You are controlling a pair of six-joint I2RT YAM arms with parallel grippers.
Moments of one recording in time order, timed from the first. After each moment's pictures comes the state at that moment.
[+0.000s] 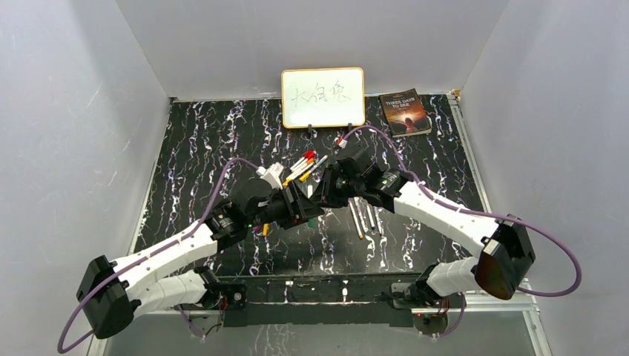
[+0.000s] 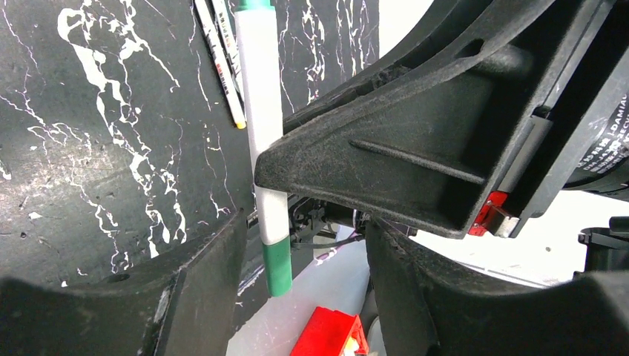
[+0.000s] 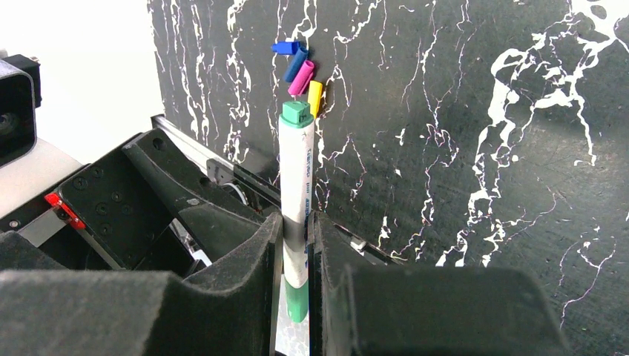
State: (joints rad) left arm -0.86 1.02 0.65 -0.11 0.17 -1.14; right arm 0.78 1.35 1.07 -0.44 -0.23 0.95
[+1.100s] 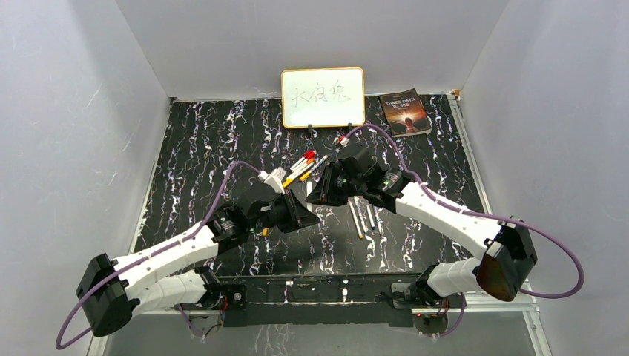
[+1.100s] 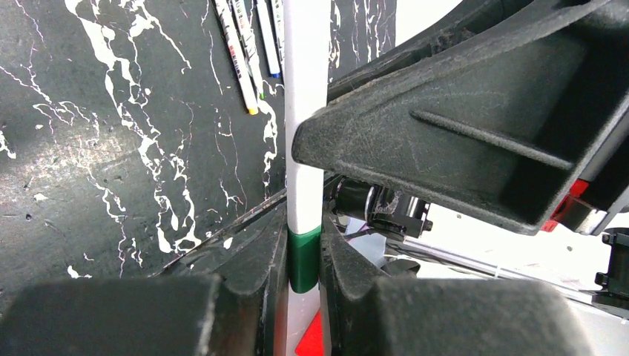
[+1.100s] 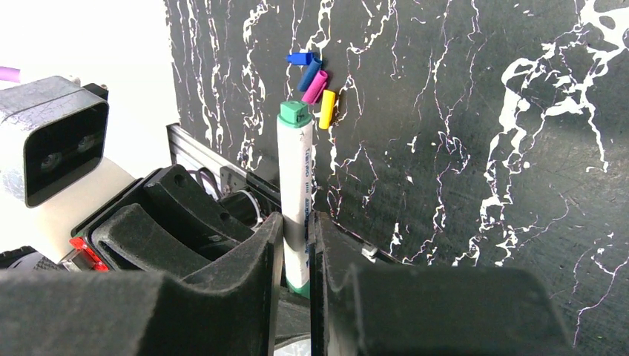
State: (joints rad) left arm -0.90 1.02 0.64 -0.13 0.14 -1.15; right arm 0.78 1.33 1.07 -0.42 -0.22 0.98
